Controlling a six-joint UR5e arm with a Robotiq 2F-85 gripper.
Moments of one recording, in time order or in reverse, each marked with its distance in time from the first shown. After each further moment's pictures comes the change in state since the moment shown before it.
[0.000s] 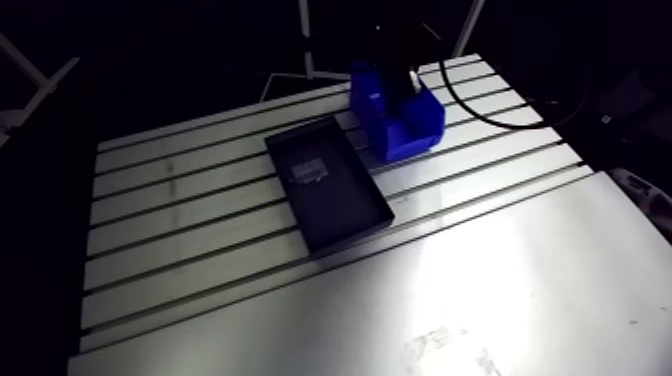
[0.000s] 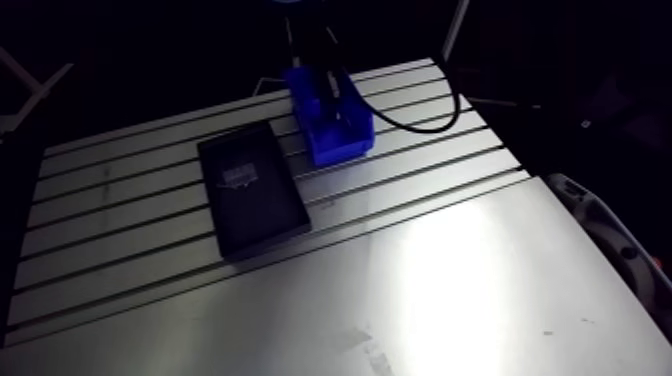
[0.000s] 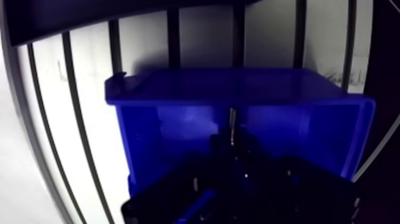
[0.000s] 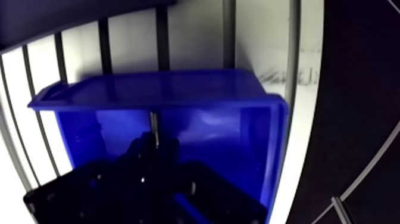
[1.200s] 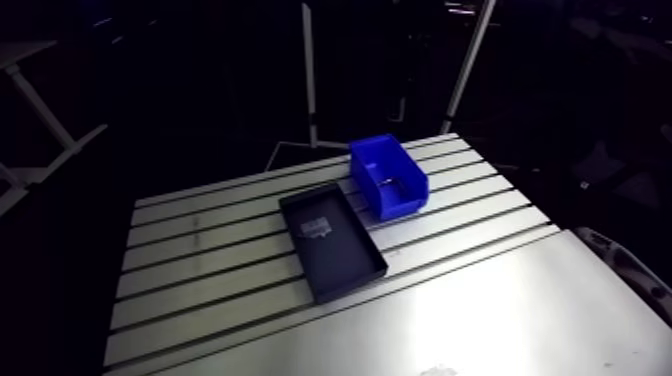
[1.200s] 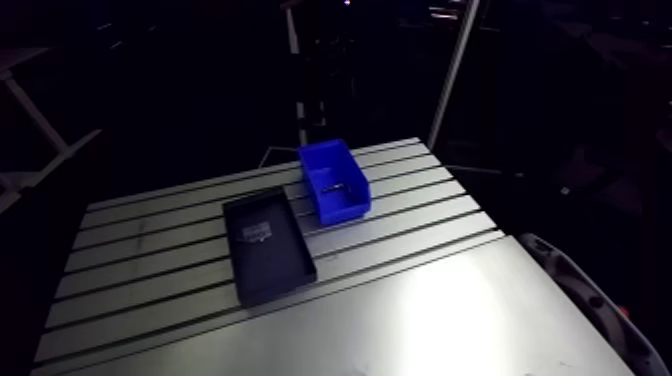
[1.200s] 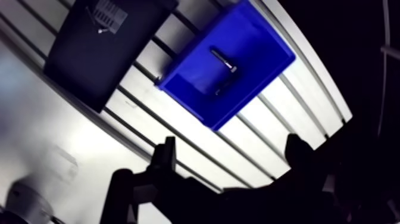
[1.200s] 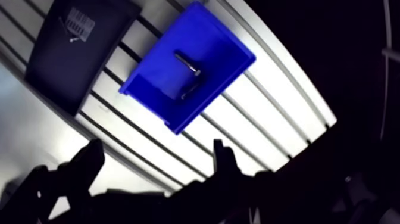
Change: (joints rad) arm 0.012 -0.242 -0.133 0.355 -0.039 0.879
